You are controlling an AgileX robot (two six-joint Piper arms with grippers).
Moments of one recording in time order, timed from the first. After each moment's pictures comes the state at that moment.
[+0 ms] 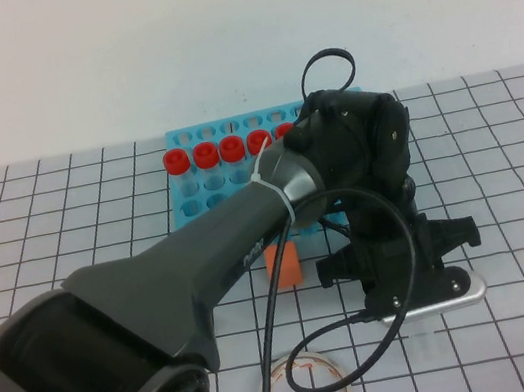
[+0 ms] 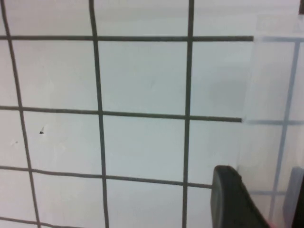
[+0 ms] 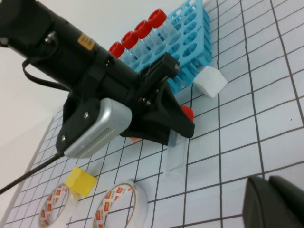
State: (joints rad) right arm -0.07 -0.01 0.03 0.94 0.57 -0.24; left arm -0.75 2.32 -2.09 -0.23 1.25 2.41
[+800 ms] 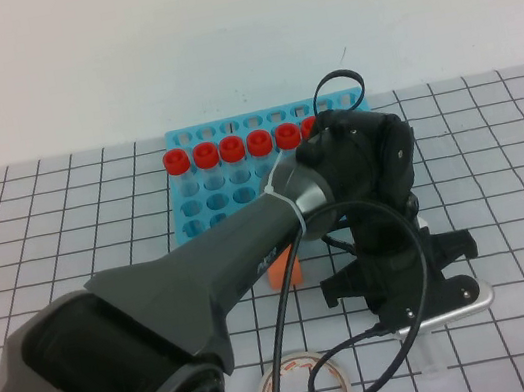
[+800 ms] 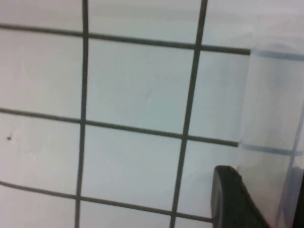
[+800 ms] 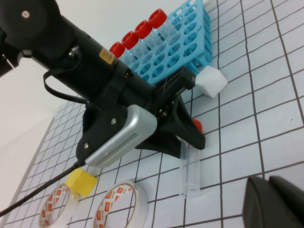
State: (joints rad) right arm -0.07 -0.01 0.03 0.94 0.57 -0.24; left arm -0.75 2.37 -2.09 -0.22 1.25 2.30
